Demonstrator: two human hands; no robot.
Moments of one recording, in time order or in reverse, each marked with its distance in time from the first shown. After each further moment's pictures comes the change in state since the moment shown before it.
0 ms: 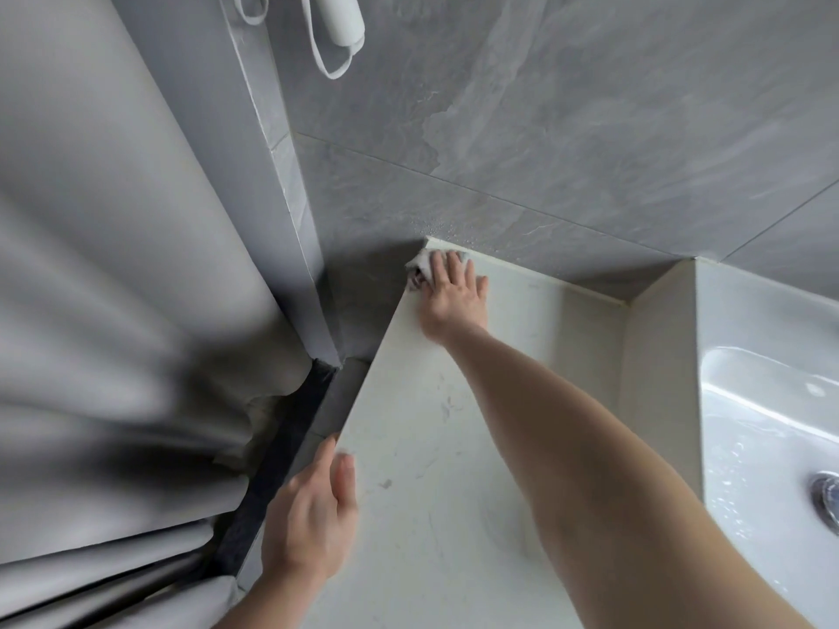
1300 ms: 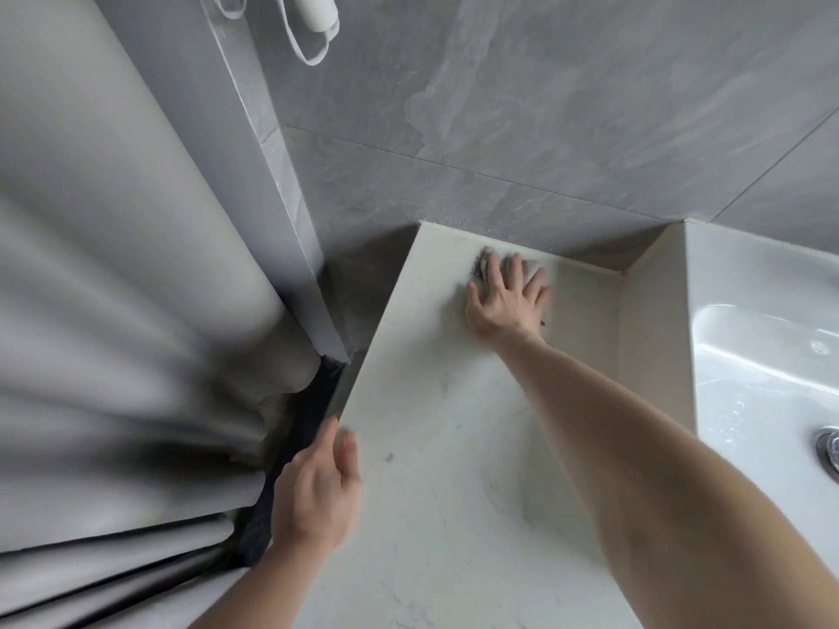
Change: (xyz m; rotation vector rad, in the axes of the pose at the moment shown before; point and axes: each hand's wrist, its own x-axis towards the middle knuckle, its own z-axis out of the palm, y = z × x) left_hand 0.003 -0.013 0.012 -0.011 0.080 0.097; right_hand -0.036 0.075 -0.002 0.024 0.033 0.217
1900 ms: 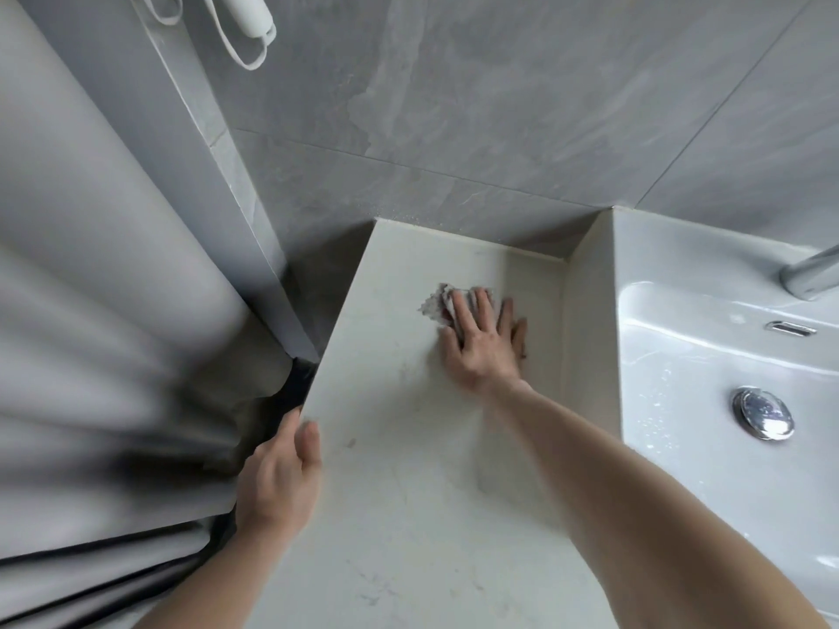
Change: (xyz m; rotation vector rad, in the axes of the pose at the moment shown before) left_hand 0.000 0.000 -0.002 -0.009 0.010 0.012; right_hand -0.081 0.054 0.004 0.001 -0.025 -0.092
